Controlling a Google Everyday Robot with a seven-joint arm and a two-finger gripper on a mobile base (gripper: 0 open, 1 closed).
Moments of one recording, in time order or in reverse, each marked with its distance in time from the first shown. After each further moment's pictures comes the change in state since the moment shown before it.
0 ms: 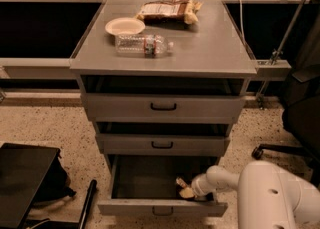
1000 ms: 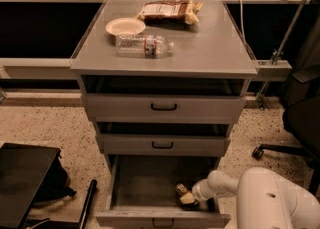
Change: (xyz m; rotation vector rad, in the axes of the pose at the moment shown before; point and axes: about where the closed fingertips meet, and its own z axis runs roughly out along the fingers) arm 0.021 0.004 0.020 -0.044 0.007 0.065
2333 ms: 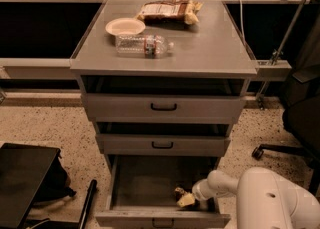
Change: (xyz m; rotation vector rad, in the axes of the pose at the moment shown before) arm 0.000 0.000 0.000 0.000 0.000 0.000
